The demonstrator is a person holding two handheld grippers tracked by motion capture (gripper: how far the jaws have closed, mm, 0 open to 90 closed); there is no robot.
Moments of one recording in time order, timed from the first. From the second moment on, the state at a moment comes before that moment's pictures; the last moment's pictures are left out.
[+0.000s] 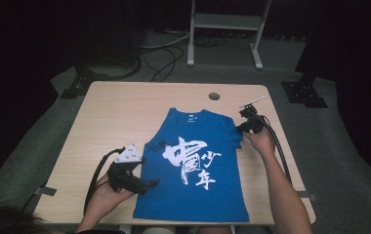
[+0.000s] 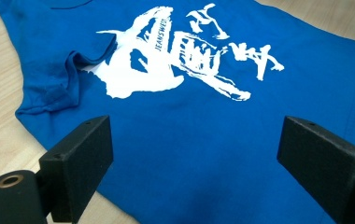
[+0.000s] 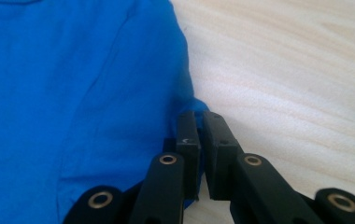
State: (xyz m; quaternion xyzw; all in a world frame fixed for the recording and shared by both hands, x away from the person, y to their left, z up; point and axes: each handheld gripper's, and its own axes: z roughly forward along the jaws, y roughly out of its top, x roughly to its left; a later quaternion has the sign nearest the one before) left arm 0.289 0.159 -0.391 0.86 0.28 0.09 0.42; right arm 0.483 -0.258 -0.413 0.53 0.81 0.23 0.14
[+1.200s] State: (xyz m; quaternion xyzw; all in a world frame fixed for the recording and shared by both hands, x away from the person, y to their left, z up) left arm 0.285 0.157 -0.385 0.86 0.27 0.10 0.43; right arm 0.420 -0.163 -0.384 0.42 0.84 0.34 0.07
